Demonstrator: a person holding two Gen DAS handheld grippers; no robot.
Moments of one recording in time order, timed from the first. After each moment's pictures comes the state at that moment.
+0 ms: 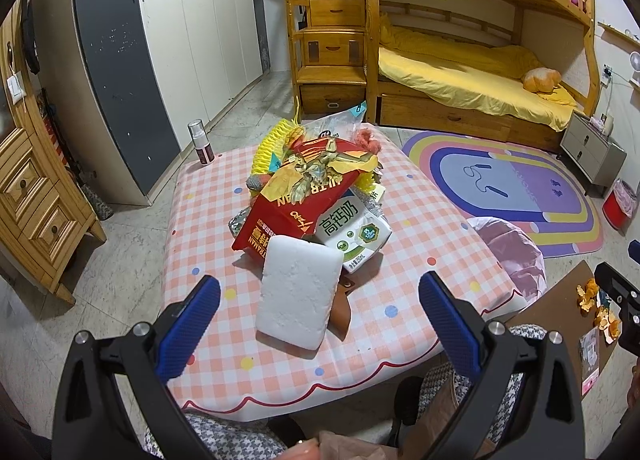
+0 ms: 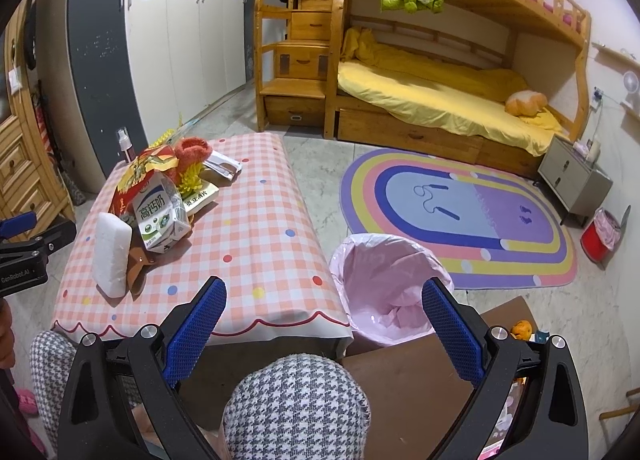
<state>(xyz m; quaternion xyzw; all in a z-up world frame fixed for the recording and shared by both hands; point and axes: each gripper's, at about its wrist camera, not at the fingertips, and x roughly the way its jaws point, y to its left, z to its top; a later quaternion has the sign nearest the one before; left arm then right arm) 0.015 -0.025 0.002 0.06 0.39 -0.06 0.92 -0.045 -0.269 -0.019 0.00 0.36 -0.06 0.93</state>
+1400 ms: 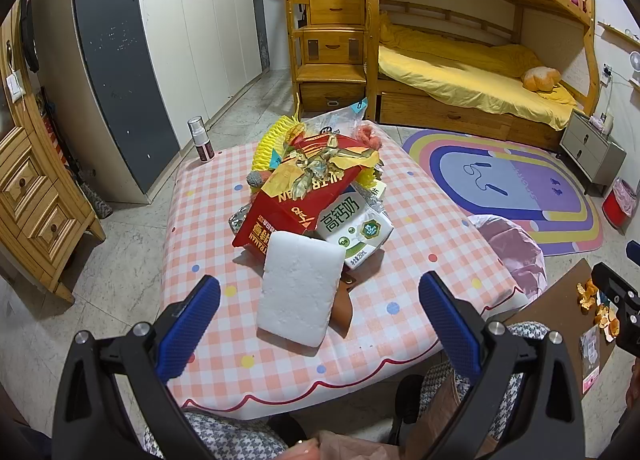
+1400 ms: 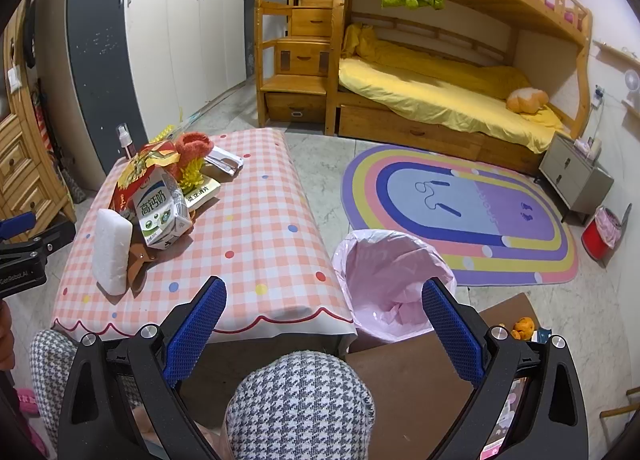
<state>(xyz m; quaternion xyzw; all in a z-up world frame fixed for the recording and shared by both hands) 0.013 -0.025 -0.004 0.06 0.39 -0.06 0.92 -0.045 -0.264 -0.026 0.00 0.36 -0.06 0.93</state>
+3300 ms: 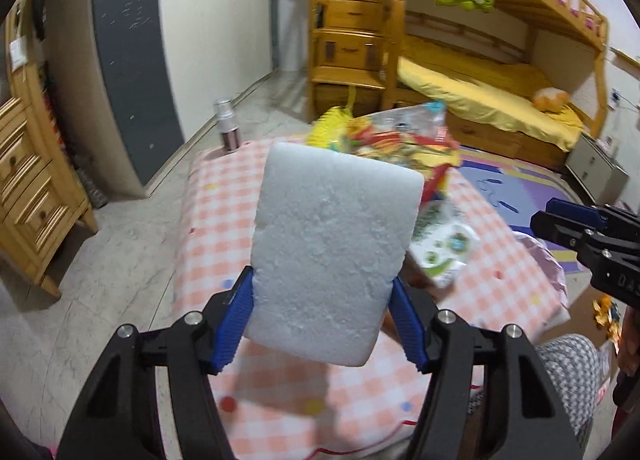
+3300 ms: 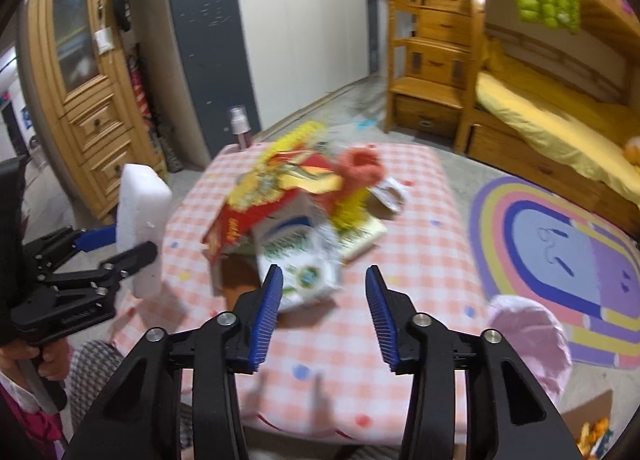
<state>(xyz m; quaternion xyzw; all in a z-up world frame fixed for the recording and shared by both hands) 0.068 0.058 -0.038 0.02 0.38 -0.06 0.92 0.083 -0.144 -0.042 -0.02 0.37 0.17 0.91</state>
